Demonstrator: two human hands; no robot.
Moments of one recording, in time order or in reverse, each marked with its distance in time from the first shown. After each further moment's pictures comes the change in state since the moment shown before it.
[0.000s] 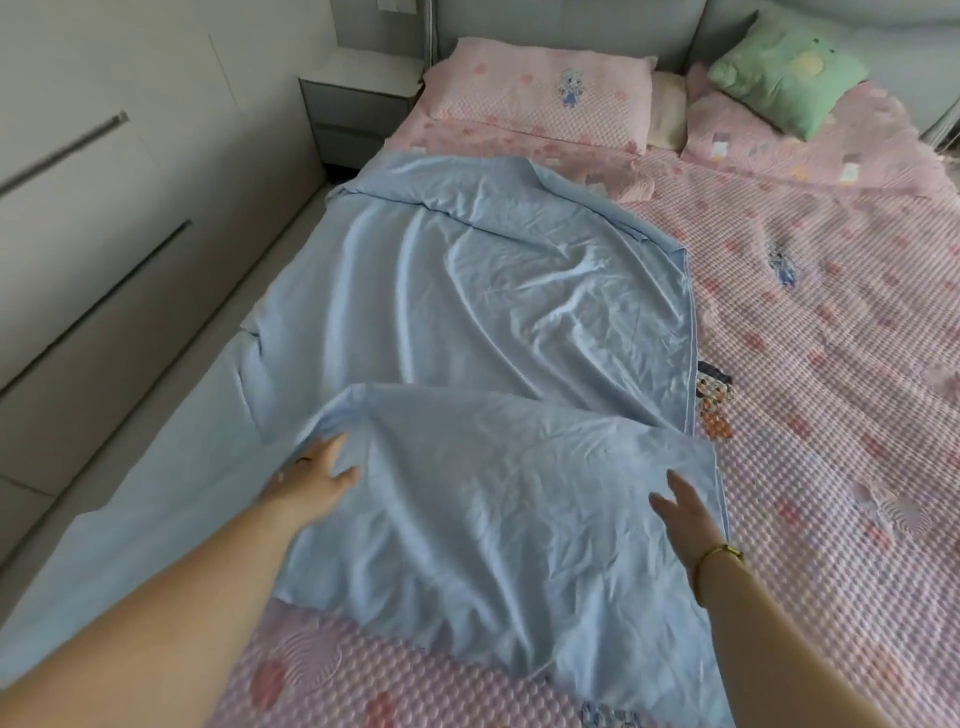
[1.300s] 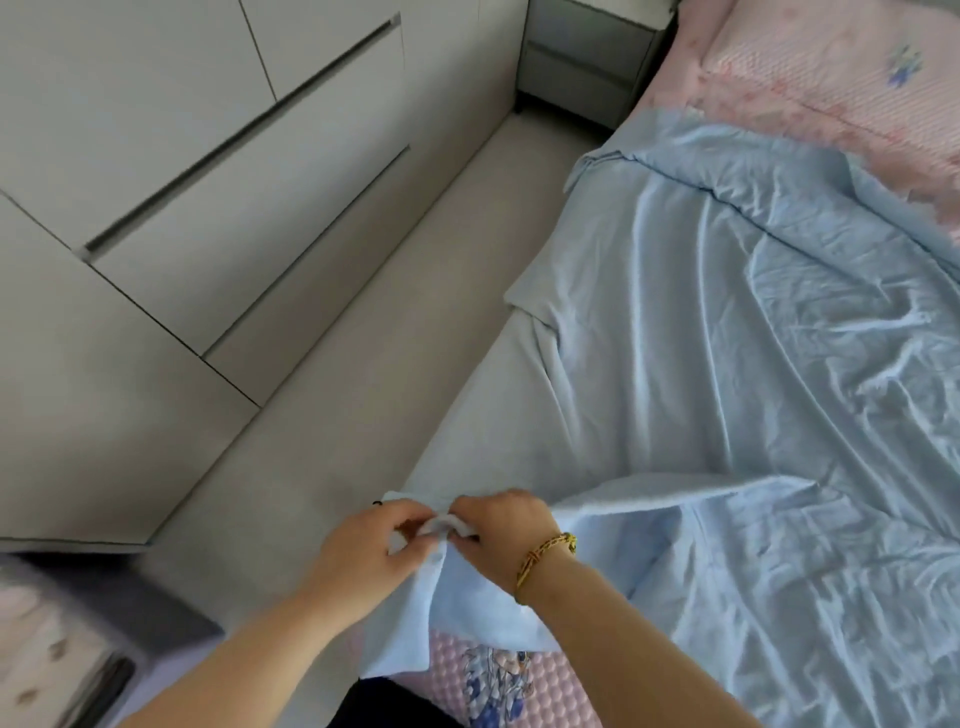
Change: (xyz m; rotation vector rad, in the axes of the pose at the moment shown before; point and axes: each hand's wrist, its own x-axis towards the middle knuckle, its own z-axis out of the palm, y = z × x) left_hand -0.006 -0.348 -0.124 -0.504 0.072 0.191; right_hand -0.176 -0.186 0.525 -1.058 -0.502 -1.030
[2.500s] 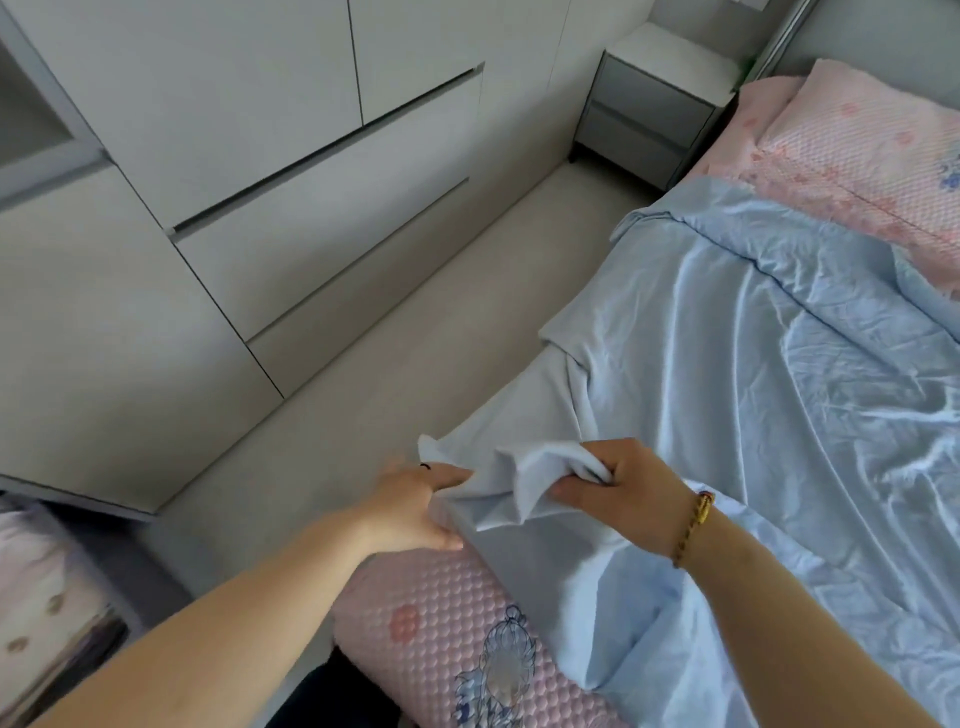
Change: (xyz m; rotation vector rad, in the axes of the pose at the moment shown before) left_hand 0.036 0.009 -0.022 0.157 -0.257 -0.165; right_hand -0.002 0.026 -0.092 0.661 -0.117 0.057
